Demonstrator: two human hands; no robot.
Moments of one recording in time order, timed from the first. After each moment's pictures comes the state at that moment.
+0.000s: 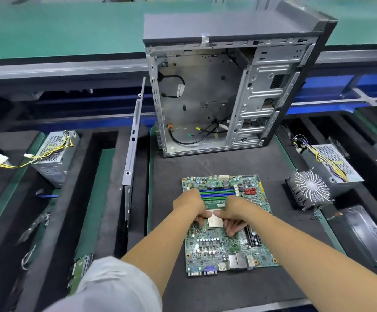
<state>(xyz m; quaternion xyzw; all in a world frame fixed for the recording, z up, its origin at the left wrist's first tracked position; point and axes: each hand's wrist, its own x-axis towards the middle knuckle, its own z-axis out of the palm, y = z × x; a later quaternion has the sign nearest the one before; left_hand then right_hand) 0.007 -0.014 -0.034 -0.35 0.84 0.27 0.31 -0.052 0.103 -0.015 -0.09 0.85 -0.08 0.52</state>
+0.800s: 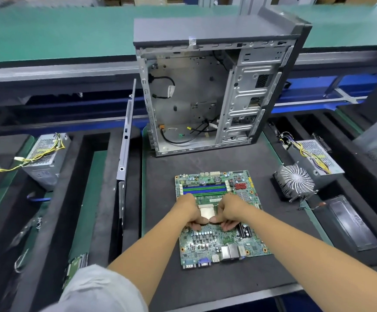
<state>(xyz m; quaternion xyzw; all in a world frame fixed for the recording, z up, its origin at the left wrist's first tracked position) 0.025 0.005 -0.025 -0.34 0.80 0.36 0.34 -0.050 0.125 -0.019 -0.14 0.85 -0.17 0.48</state>
